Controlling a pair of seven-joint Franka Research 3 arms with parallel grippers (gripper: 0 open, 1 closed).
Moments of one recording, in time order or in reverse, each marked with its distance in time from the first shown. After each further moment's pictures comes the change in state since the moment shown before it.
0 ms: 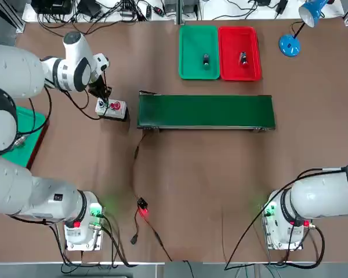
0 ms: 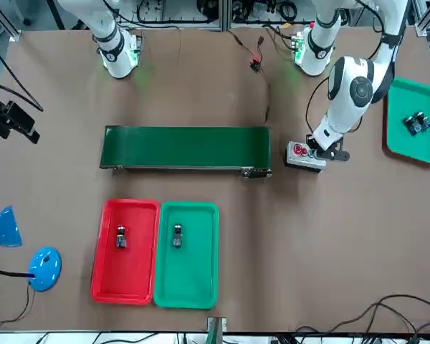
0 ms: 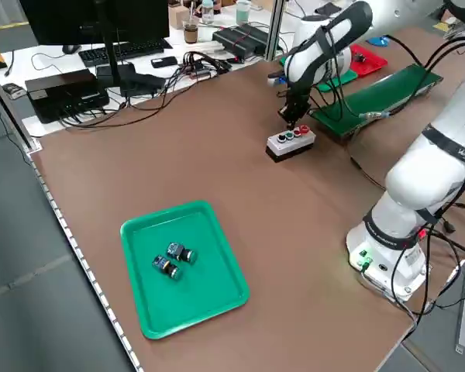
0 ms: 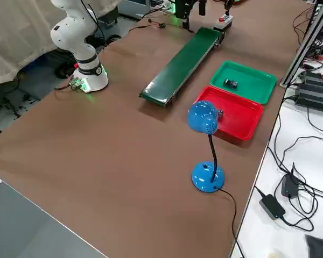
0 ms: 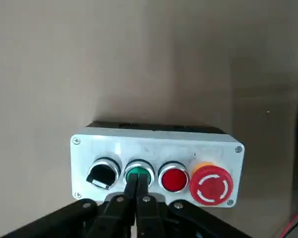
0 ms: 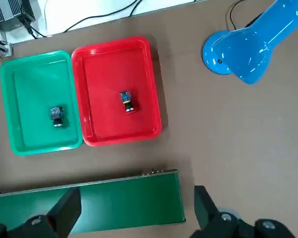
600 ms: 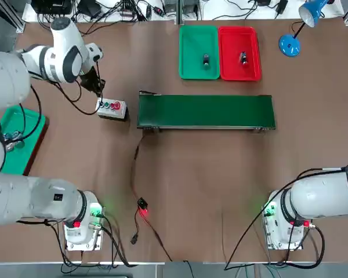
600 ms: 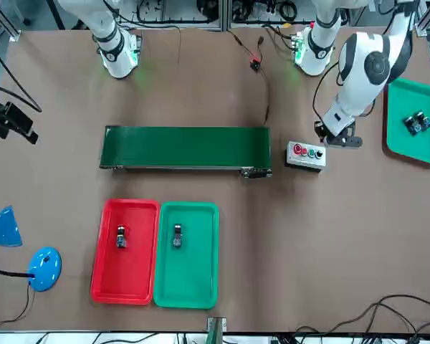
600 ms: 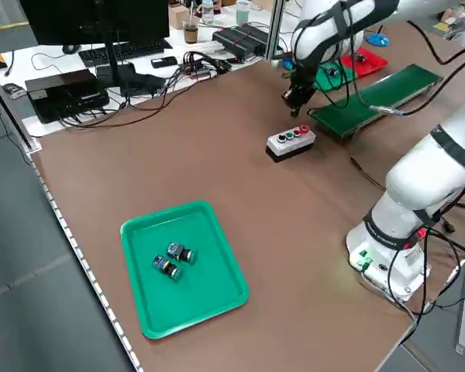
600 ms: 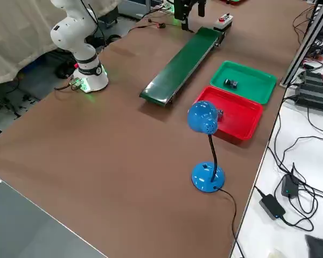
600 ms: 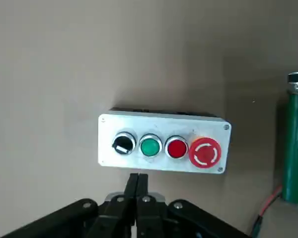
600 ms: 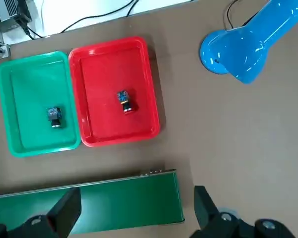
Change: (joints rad) left arm -0.001 -0.146 0.014 0.003 0.000 -0.141 0.001; right arm -0.003 0.001 -0.005 -0.002 -0.001 0.000 0.000
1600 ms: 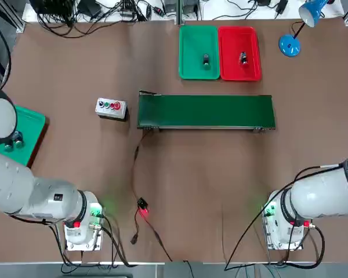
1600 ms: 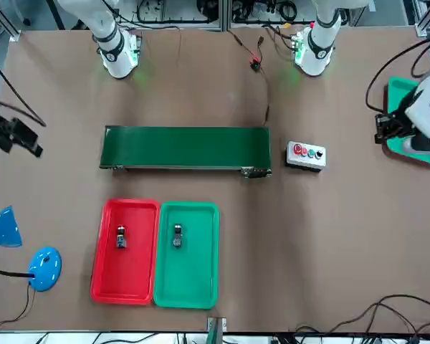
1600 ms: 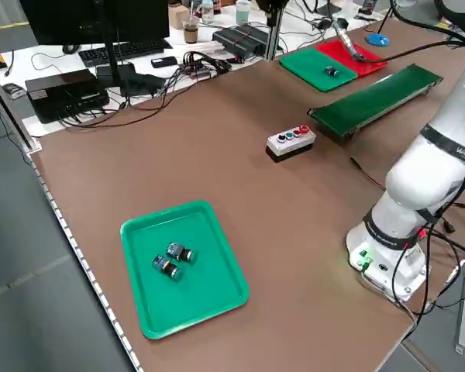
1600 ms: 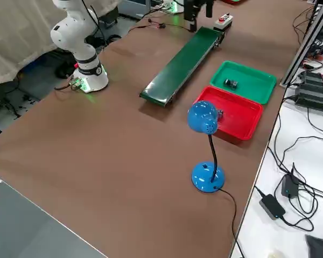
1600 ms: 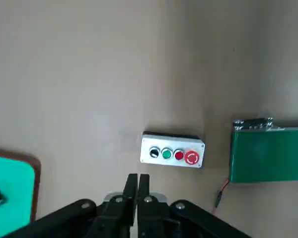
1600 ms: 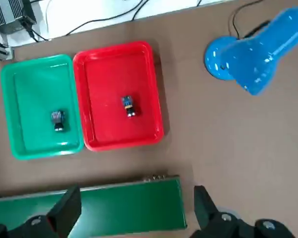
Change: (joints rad) left arm 0.000 0.145 0.132 0.852 0.000 -0.748 0.073; right arm 0.001 0.043 0.011 0.058 0.000 -0.016 0.000
